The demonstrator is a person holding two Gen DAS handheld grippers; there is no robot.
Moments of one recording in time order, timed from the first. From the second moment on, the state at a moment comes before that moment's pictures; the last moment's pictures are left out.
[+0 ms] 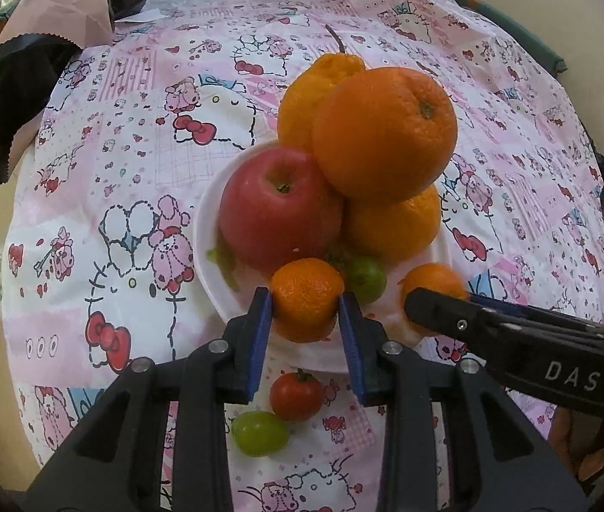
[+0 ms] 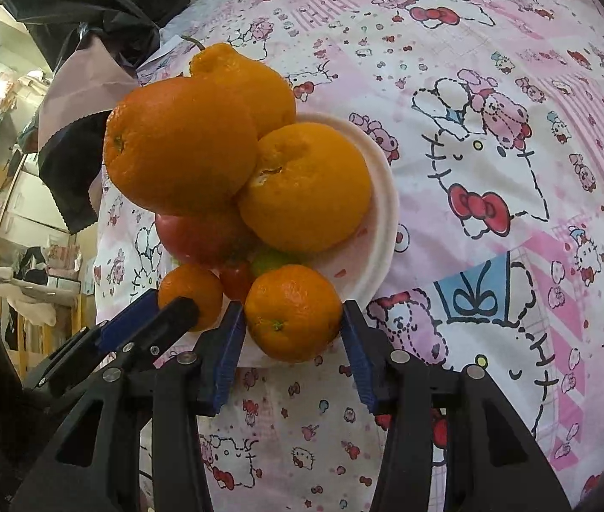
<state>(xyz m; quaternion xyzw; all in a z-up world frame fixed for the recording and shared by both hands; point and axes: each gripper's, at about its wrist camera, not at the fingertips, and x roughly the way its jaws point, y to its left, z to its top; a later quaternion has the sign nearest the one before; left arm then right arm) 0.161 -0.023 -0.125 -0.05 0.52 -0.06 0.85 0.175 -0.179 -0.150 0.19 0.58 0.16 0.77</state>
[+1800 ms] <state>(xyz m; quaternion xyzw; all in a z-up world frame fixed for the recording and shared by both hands) 0.114 0.030 -0.071 -0.07 0.48 0.02 0.87 0.114 -0.199 -0.076 0.19 0.54 0.15 0.80</state>
